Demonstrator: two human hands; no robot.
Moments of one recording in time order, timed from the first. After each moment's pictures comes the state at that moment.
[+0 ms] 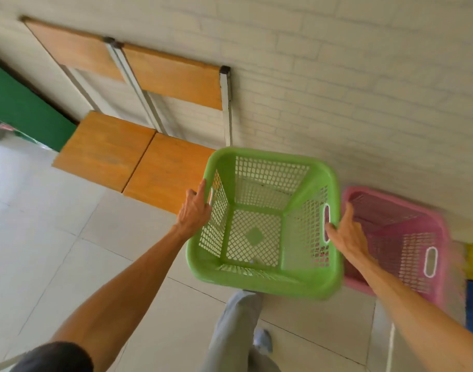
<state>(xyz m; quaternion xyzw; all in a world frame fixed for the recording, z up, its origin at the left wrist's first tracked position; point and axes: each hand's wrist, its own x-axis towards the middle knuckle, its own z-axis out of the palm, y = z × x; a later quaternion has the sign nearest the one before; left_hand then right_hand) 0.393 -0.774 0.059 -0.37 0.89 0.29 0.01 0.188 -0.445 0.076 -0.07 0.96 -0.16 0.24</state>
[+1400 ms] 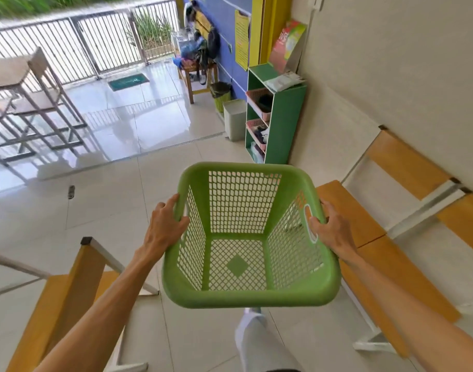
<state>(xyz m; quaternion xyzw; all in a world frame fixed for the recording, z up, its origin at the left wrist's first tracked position) 1.160 -1.093 0.302 -0.70 0.63 0.21 -0.25 0.757 -1.069 0.297 -0.56 0.74 -0.29 0.25</state>
